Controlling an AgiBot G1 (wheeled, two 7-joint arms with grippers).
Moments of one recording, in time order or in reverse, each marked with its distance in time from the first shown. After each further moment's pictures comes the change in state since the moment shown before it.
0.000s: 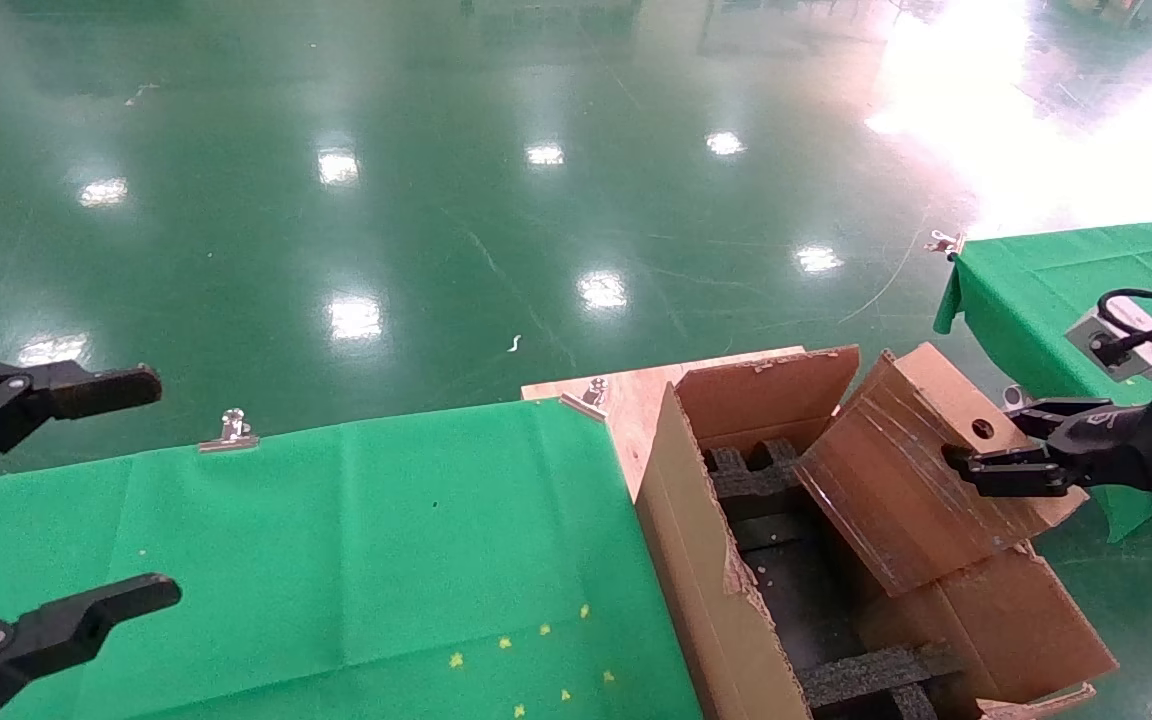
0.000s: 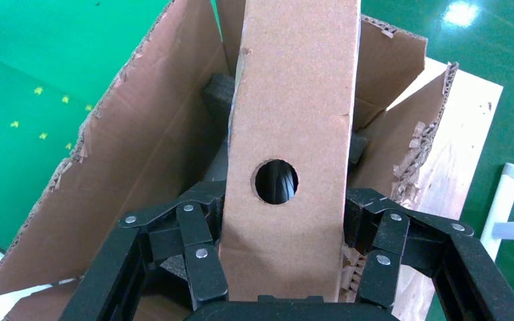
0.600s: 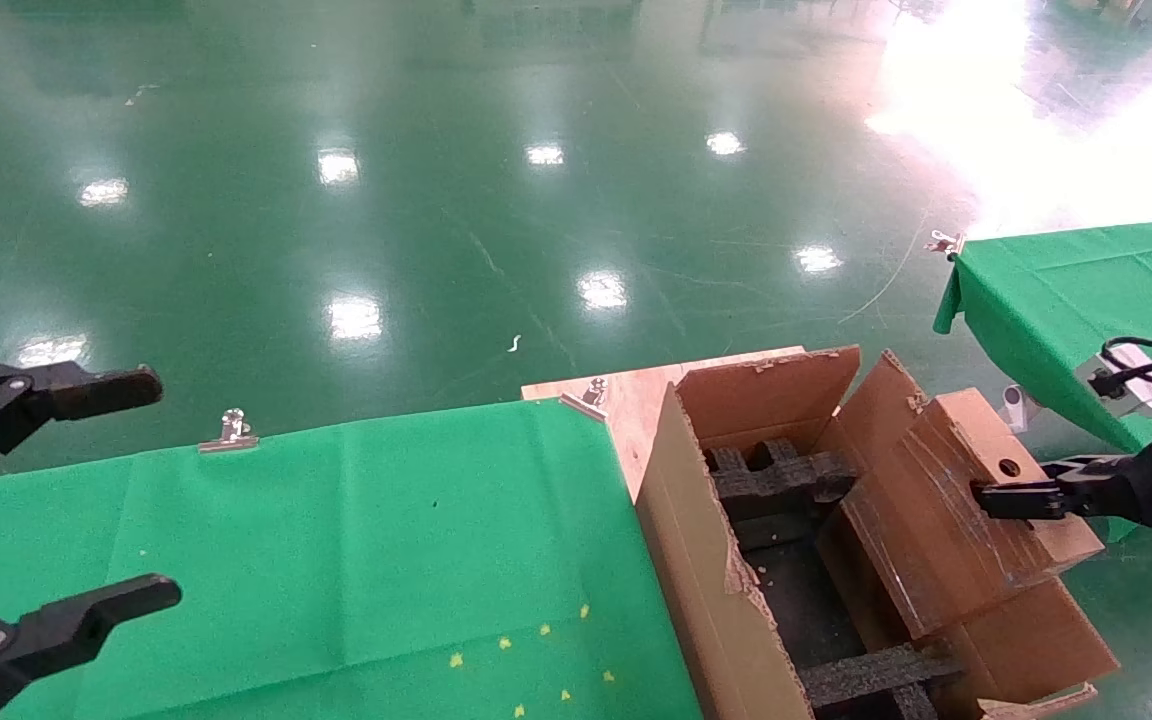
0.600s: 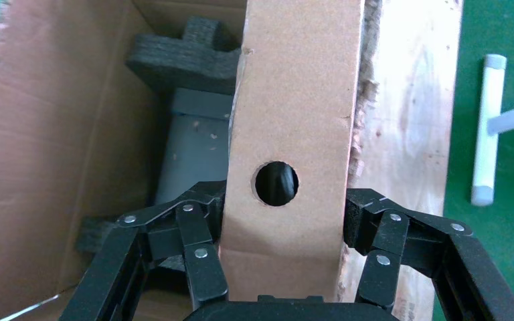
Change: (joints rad) left arm 0.000 0.000 0.000 0.000 0.000 0.000 0.000; right arm -0.077 0.020 -0.064 0.099 -0.063 0.202 0.241
